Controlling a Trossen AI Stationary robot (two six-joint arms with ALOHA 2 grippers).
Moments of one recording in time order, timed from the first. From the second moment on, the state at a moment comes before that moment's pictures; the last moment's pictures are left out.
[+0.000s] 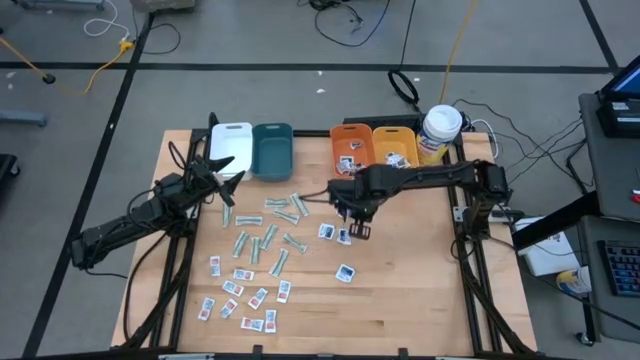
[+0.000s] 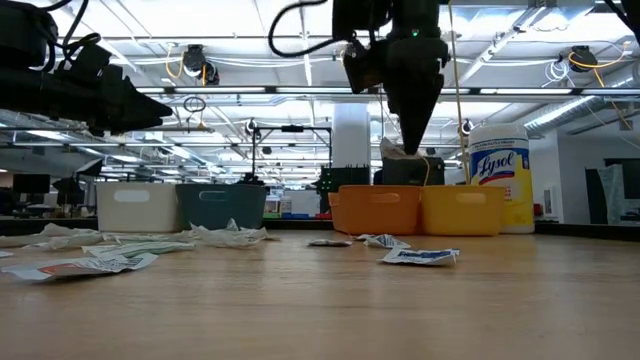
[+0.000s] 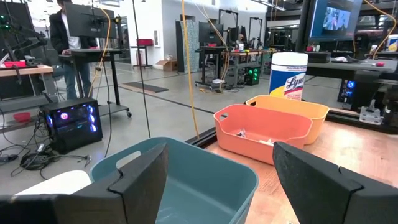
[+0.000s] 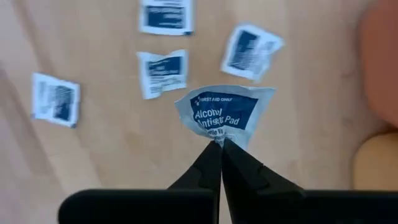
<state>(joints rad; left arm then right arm) 0.47 0.03 0.02 0.06 -0.18 -0.01 -0.06 1.83 1.55 -1.20 0.00 0.18</state>
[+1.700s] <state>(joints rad) 0.47 0.03 0.02 0.06 -0.18 -0.01 -0.50 1.83 1.30 -0.54 0.15 -0.31</state>
